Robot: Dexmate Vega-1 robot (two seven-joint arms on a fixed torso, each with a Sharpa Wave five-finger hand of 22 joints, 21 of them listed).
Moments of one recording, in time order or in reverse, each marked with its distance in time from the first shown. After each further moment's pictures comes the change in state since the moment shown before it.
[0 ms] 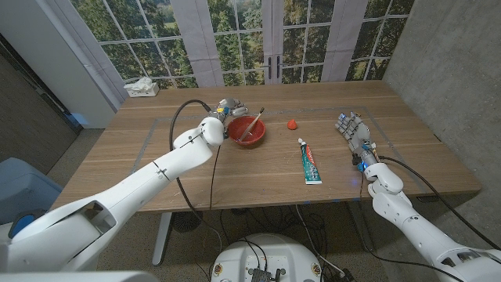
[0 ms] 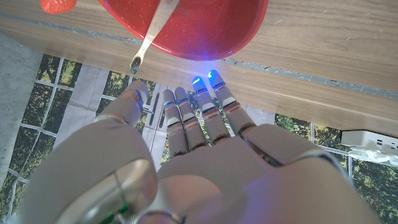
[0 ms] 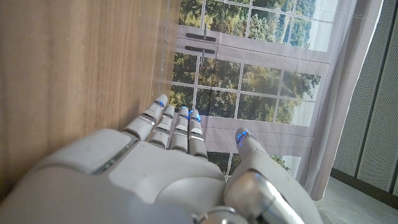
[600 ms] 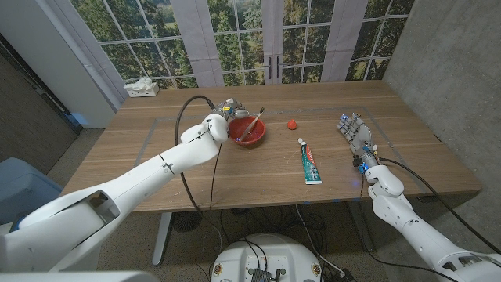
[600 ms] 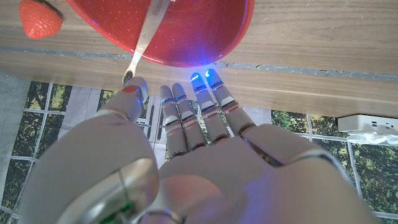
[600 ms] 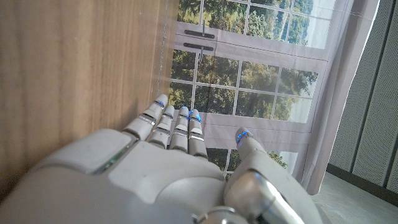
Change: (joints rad) left arm -0.087 0.000 0.101 -0.003 0.069 0.141 -0.065; left_hand 0.055 -0.013 -0.028 -0.003 0.000 0.043 -0.011 0.004 0.003 0.041 -0.005 0.000 0.000 0.039 -0.004 0.019 0.005 0.016 -0.016 0.018 0.000; right arm -0.016 0.004 0.006 -0.007 0.002 0.021 -0.006; right_hand 0.000 0.000 -0.003 -0.003 0.000 0.000 0.000 0.000 0.000 0.003 0.004 0.000 0.000 0.003 0.003 0.000 0.000 0.000 0.000 0.000 0.000
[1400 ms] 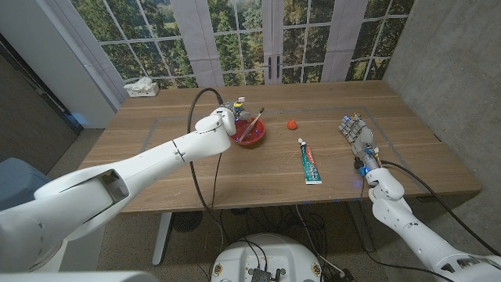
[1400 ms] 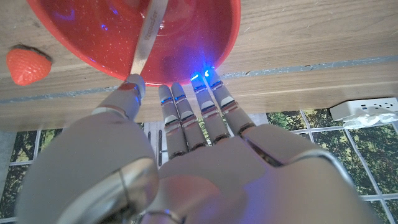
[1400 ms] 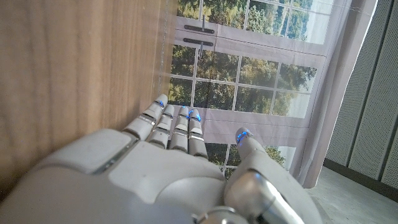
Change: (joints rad) left arm -0.186 -0.023 0.198 0.032 0.075 0.216 -0.177; left_hand 0.022 -0.022 -0.031 0.007 0.000 0.017 -0.007 -0.005 0.002 0.014 -0.004 0.000 0.000 0.000 0.000 0.003 0.005 0.005 -0.005 0.000 0.000; right arm -0.011 0.012 0.010 0.023 0.005 0.038 0.005; right_hand 0.000 0.000 -0.003 -0.003 0.000 0.005 0.005 0.000 0.000 0.004 0.004 -0.005 0.000 0.000 0.000 0.000 0.000 0.000 0.000 0.000 0.000
